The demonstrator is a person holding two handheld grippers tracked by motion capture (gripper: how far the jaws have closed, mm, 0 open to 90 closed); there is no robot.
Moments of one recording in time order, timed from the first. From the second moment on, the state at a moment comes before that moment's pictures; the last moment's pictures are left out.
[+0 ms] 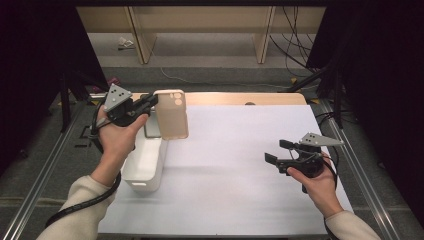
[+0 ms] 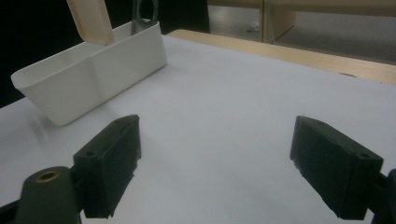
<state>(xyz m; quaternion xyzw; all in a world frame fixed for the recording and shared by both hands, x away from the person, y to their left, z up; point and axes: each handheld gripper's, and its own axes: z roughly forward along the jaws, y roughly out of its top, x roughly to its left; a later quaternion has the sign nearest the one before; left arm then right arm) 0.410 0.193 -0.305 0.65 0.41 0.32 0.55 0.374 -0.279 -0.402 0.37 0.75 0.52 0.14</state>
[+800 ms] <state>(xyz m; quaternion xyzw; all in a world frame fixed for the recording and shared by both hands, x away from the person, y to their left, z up) 0.425 0.223 -0.298 0.65 0.42 0.34 0.54 0.374 -0.279 -0.404 0.37 0.76 0.52 0.14</state>
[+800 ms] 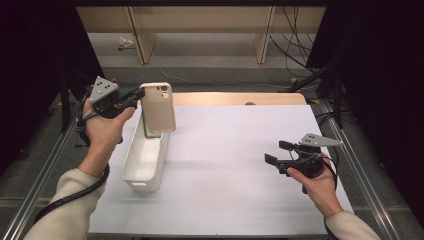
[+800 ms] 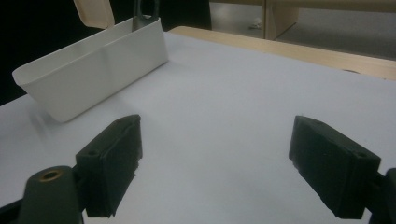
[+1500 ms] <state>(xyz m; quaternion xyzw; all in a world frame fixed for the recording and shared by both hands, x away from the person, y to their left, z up) 0.446 0.241 -0.301 0.65 0.43 0.36 0.52 0.374 -0.279 -0.404 0.37 0.76 0.52 0.14</state>
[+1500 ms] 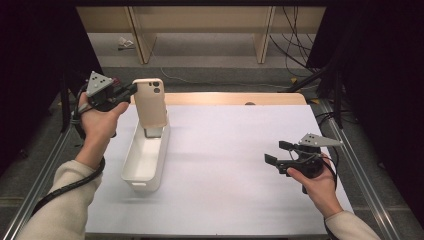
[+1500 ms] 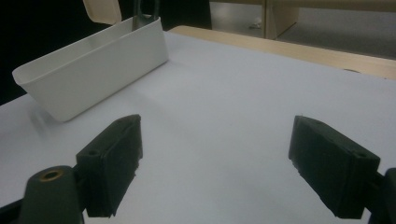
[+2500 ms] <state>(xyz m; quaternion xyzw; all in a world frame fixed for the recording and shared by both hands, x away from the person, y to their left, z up) 0.476 0.251 -0.325 0.66 0.45 0.37 0.49 0.374 -0.279 -0.405 0.37 0.76 0.52 0.14</state>
